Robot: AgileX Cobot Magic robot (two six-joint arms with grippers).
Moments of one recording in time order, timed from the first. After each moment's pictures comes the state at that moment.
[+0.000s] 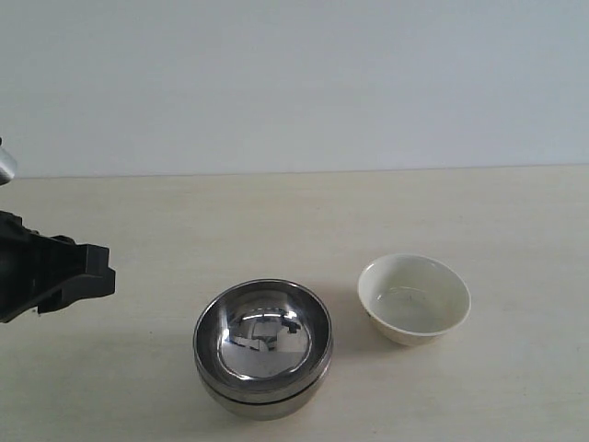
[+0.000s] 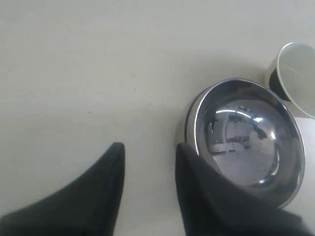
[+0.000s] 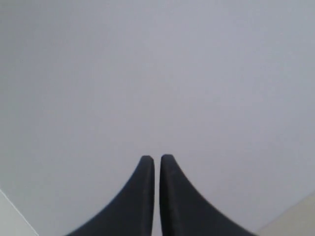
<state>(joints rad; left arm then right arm) -0.28 1.22 -0.64 -0.62 0.38 0.32 0.22 0.01 -0.09 0.15 -0.25 0.68</state>
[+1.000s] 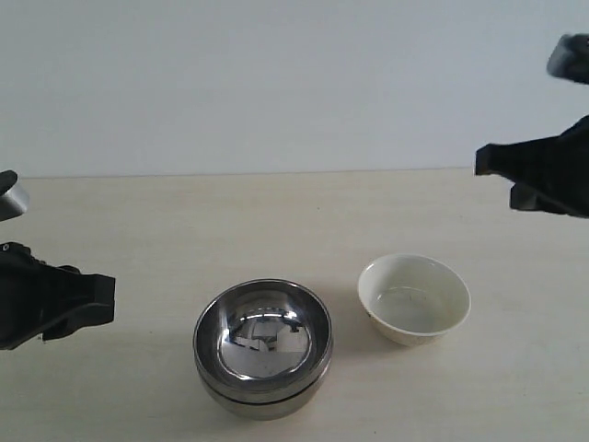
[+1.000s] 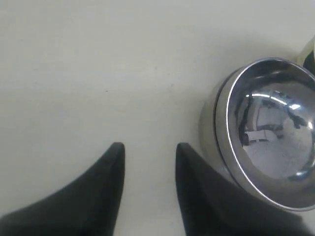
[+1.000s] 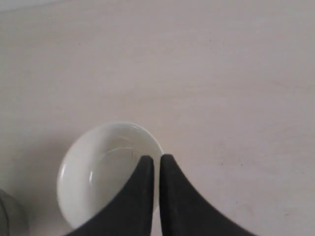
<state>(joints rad) -0.28 1.28 -0.59 -0.63 0.32 0.32 0.22 1.34 -0.88 0.09 0.43 0.19</state>
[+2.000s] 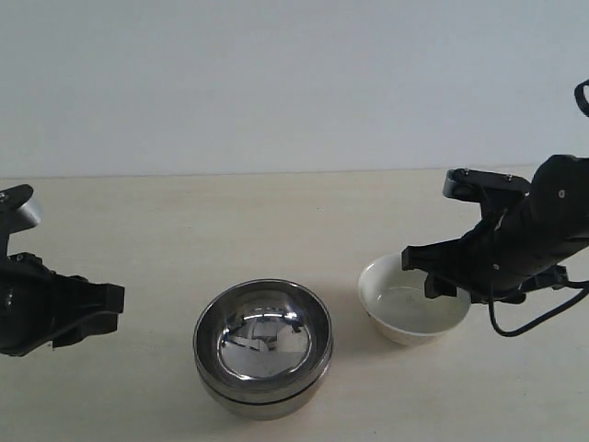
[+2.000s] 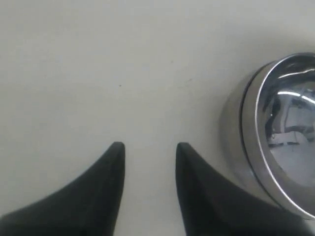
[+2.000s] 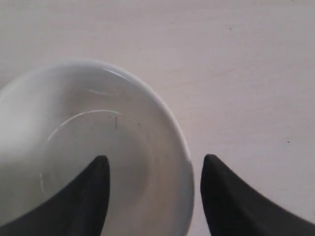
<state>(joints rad) -0.28 1.37 -0.59 -0.63 0.28 0.32 0.29 1.77 -0.91 0.19 0.28 0.13</state>
